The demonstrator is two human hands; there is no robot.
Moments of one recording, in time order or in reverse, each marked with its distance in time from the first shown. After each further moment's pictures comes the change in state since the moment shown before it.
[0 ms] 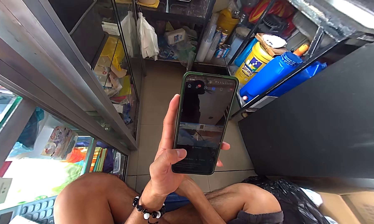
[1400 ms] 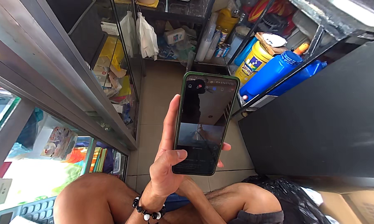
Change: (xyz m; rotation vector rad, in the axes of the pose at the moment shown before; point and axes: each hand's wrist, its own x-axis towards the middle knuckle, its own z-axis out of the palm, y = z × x) left_hand -0.001 0.000 0.001 -0.011 -0.002 -0.001; right_hand 0.009 0.006 0.007 -0.018 0.007 -0.009
